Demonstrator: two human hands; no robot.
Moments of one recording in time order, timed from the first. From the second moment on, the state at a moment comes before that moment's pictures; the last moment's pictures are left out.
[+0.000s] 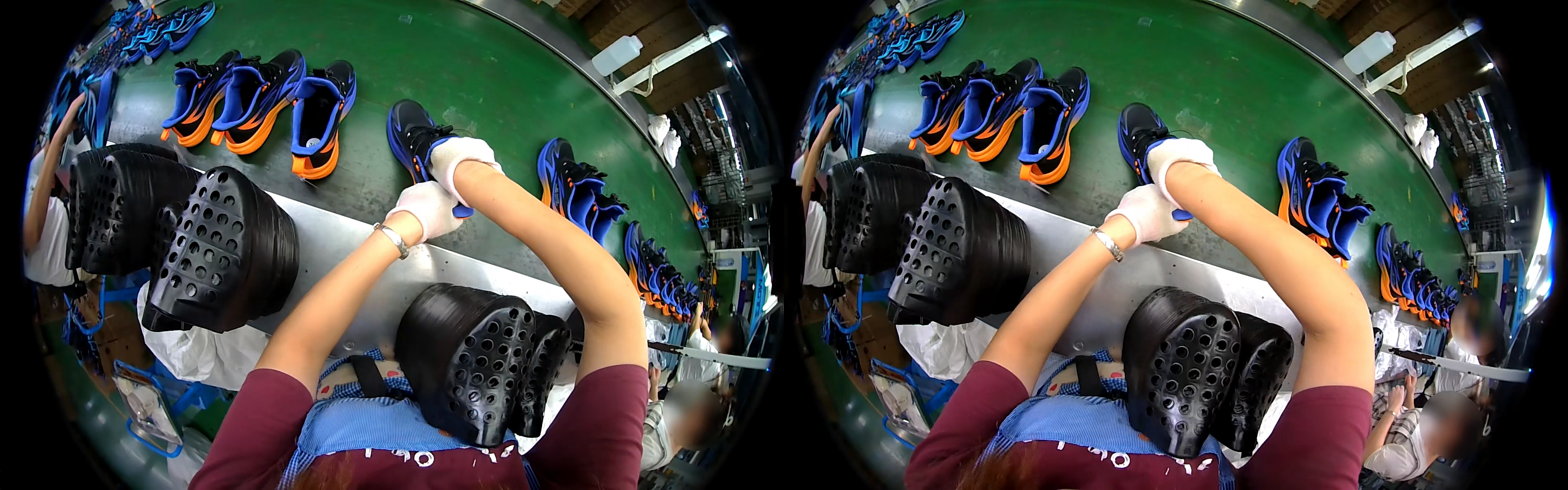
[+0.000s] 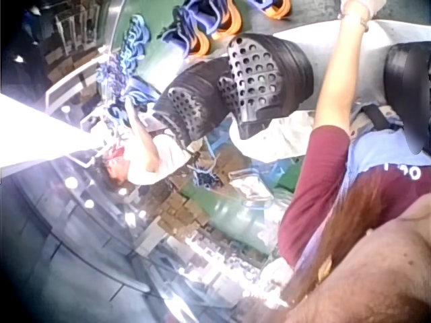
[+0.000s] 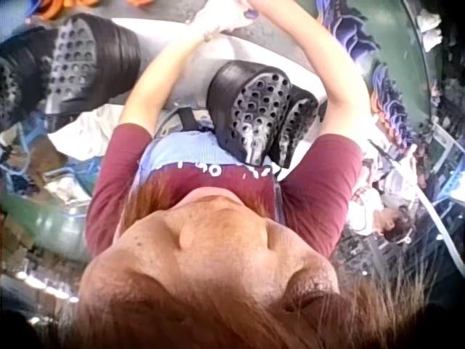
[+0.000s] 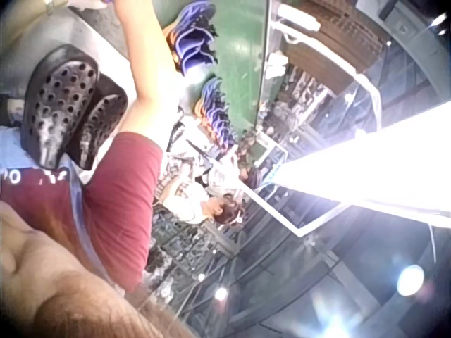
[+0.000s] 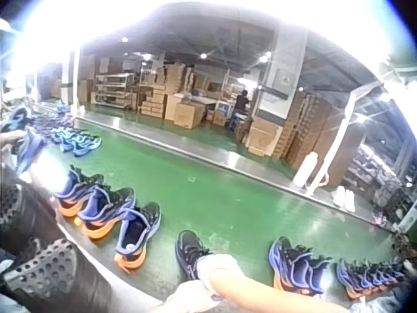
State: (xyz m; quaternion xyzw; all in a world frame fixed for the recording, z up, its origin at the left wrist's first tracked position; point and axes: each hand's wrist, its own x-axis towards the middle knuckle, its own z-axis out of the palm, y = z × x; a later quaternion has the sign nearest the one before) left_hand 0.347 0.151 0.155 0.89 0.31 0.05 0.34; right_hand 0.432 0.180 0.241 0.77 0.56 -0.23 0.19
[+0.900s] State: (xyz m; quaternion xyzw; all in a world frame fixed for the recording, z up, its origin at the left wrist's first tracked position) left_hand 0.236 0.056 0.212 0.73 0.27 0.34 0.53; right_hand 0.549 -0.198 0.368 0.88 0.43 -0.05 -0.18
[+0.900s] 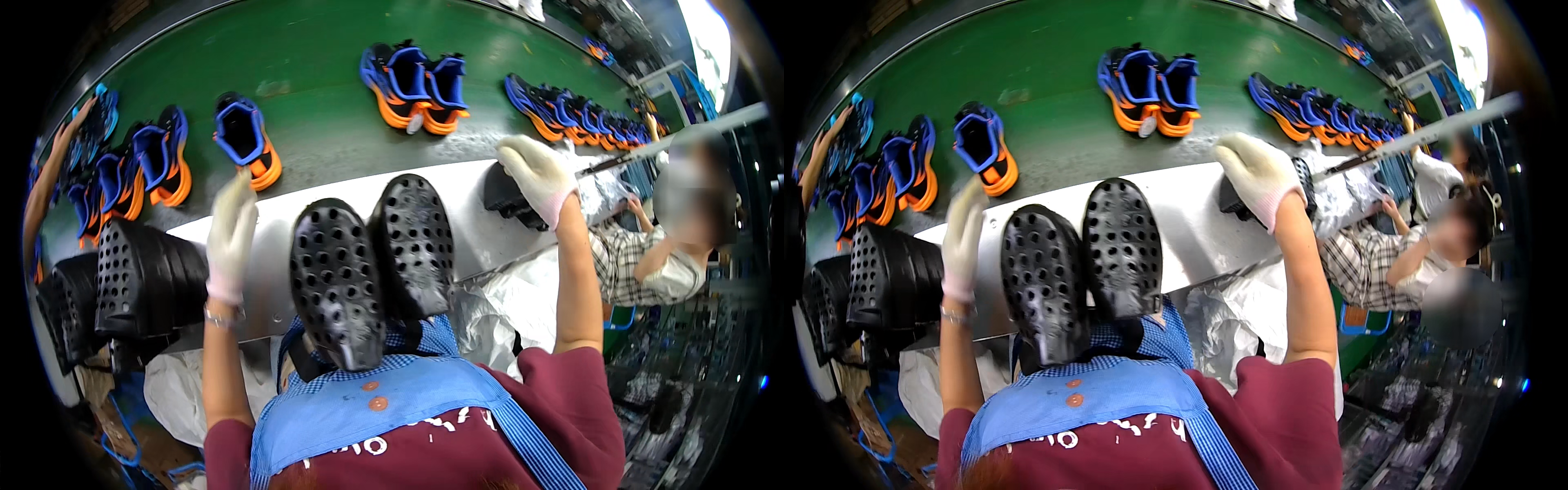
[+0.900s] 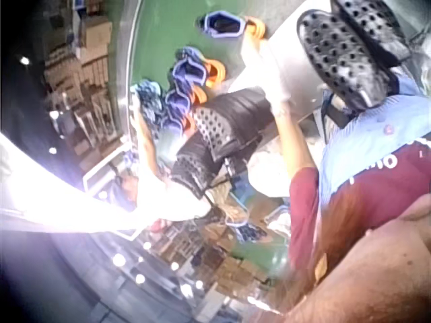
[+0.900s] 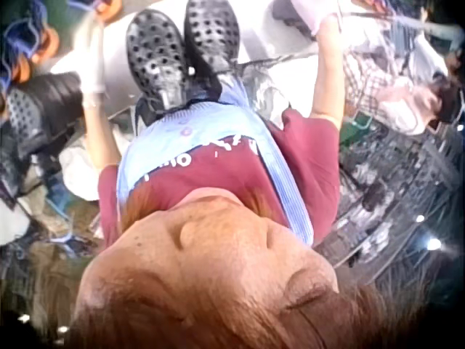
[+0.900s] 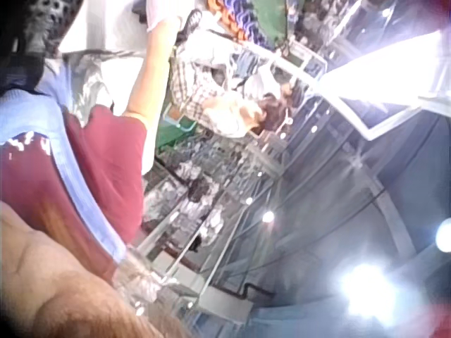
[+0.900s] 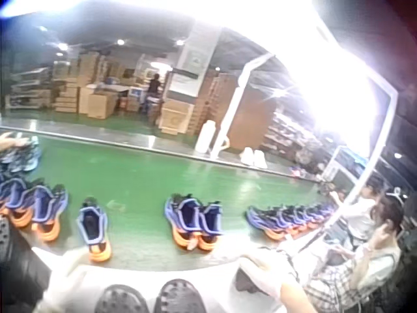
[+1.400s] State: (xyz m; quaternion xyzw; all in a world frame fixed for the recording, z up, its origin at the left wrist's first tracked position) left_hand 0.256 -0.068 0.125 0.37 0.34 0.12 0.86; right_hand 0.606 -0.309 0.292 0.94 0.30 0.12 -0.14
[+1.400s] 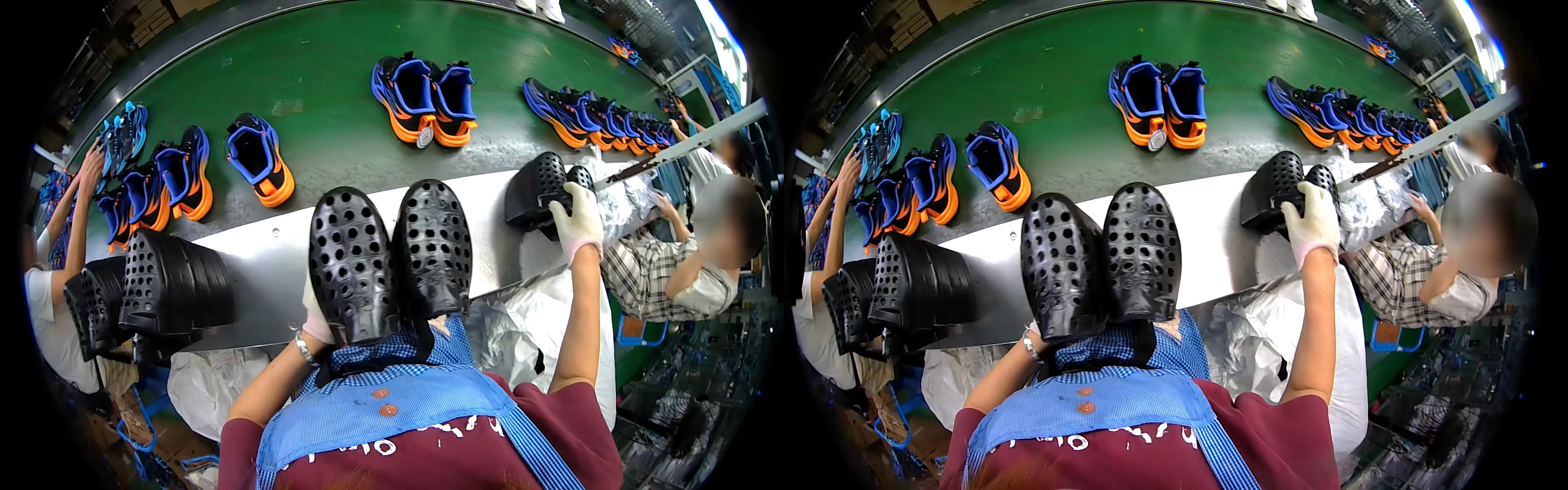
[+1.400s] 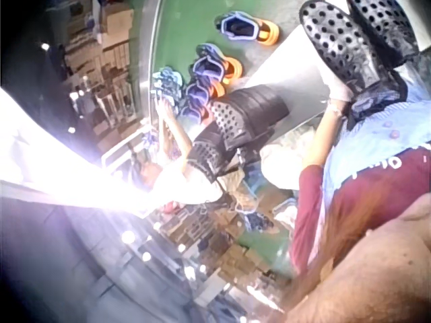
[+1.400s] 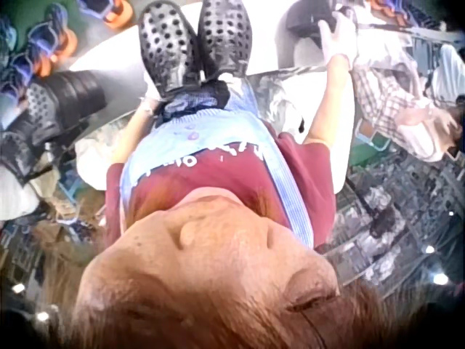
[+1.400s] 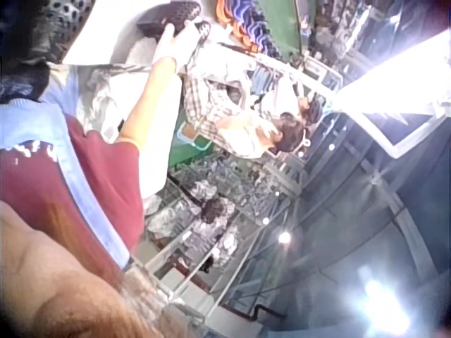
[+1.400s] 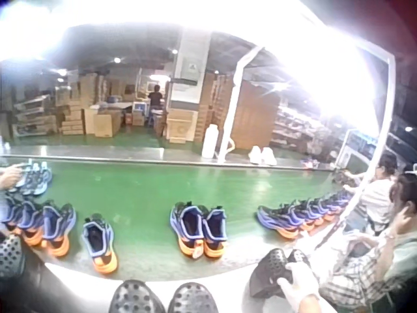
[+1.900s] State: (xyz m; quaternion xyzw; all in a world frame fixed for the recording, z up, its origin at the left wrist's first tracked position) left_hand 0.409 0.053 0.241 0.91 0.14 0.21 0.32; right_hand 0.628 -0.312 0.309 0.95 0.27 0.02 -0.13
